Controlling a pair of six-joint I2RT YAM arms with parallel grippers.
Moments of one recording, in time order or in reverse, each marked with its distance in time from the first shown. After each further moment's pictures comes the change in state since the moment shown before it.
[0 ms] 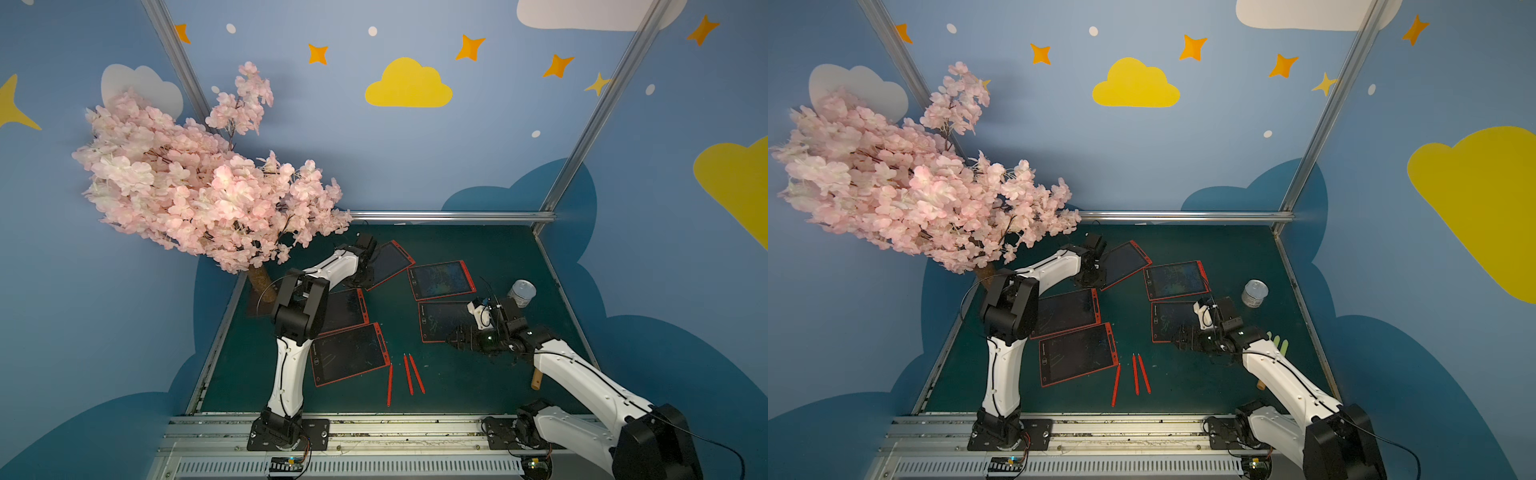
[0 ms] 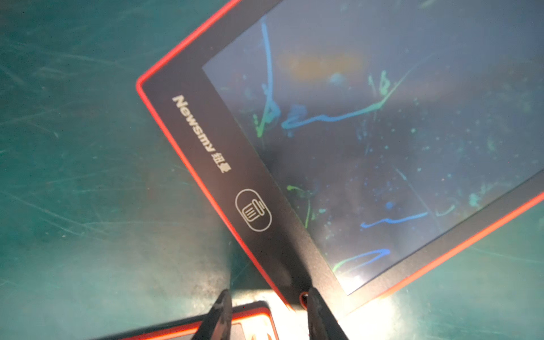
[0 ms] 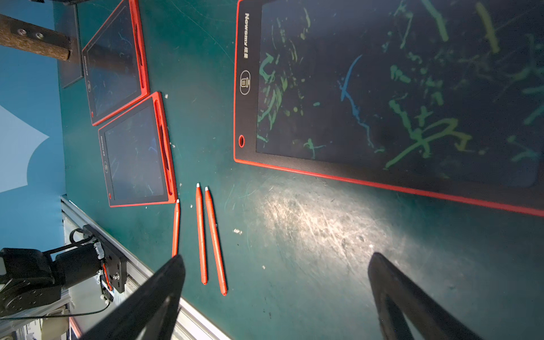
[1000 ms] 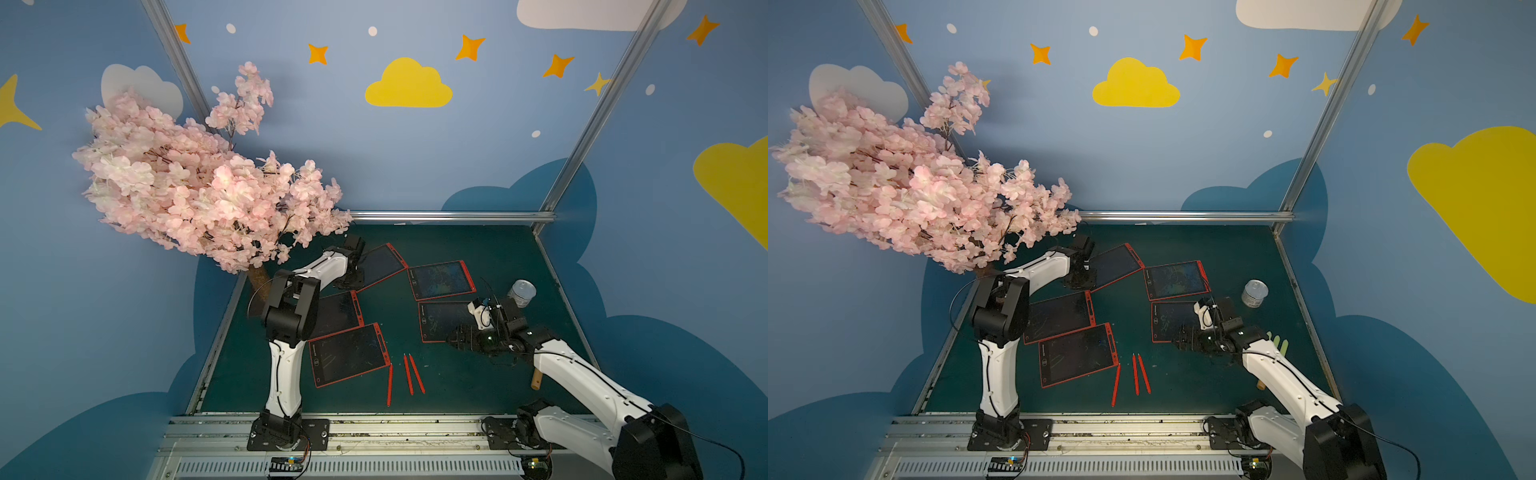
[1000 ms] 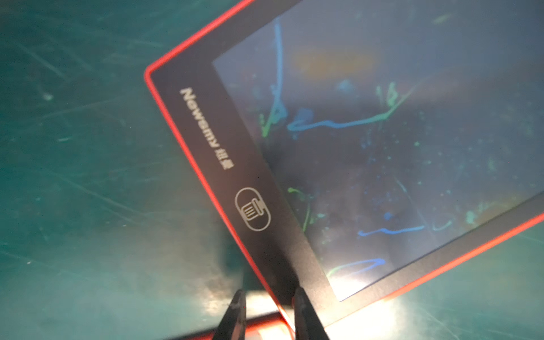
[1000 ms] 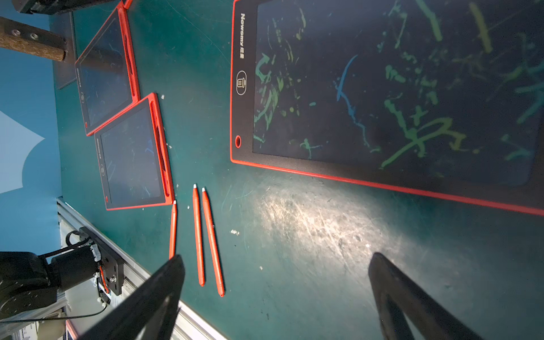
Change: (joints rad) left arm 0.080 -0.058 -0.098 0.037 0.018 0.052; right arm 0.000 0.000 -0.002 -0.004 0.009 0.000
